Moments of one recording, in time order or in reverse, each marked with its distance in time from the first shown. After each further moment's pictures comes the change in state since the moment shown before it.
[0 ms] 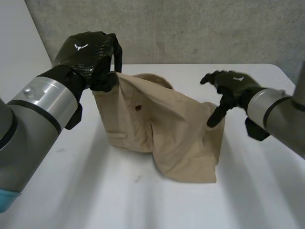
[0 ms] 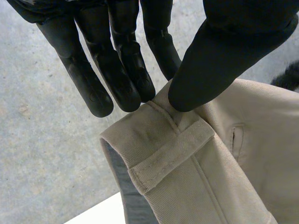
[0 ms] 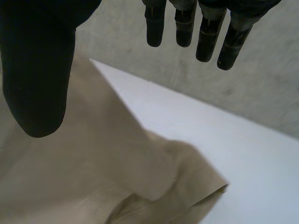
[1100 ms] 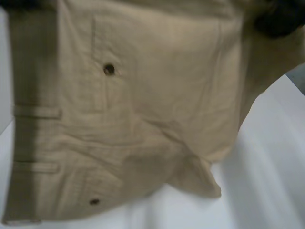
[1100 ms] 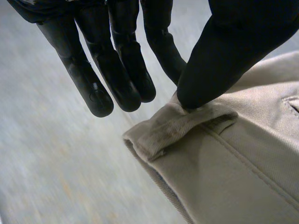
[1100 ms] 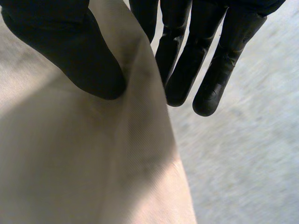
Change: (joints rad) left arm 0.032 0.388 0.006 0.023 -0.006 0.180; right arm 0.019 -0.366 -0.205 0.109 0.056 -0.345; left_hand 0.000 0.003 0.003 0.004 0.000; right_hand 0.785 0.956 0.961 0.955 0.922
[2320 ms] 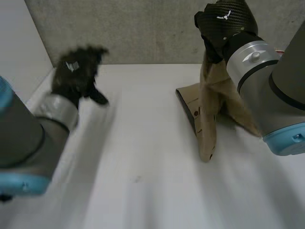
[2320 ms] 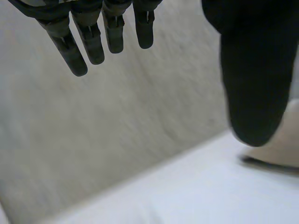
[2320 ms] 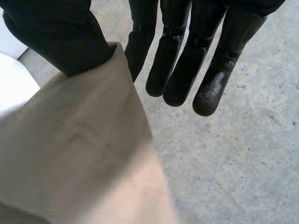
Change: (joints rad) left arm 0.053 -0.487 -0.172 0.249 -0.067 -0.169; right arm 0.182 0.344 0.036 -0.382 0.167 -0.104; left_hand -0.889 -0.953 -0.945 -0.957 -0.911; right_hand 0.006 0.000 0.000 0.000 0.011
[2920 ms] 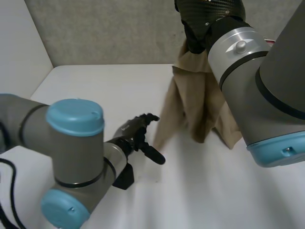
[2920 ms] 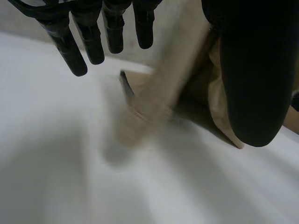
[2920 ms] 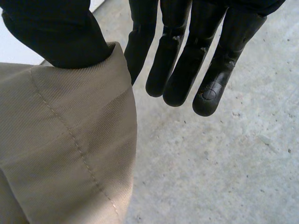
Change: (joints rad) left arm -0.224 -0.310 0.156 -0.328 0.026 -0.633; right arm 0.139 -0.003 -0.099 0.035 0.100 -0.003; left_hand 0.000 -0.001 0.000 0.000 -0.003; right_hand 0.000 0.000 0.000 0.000 0.000
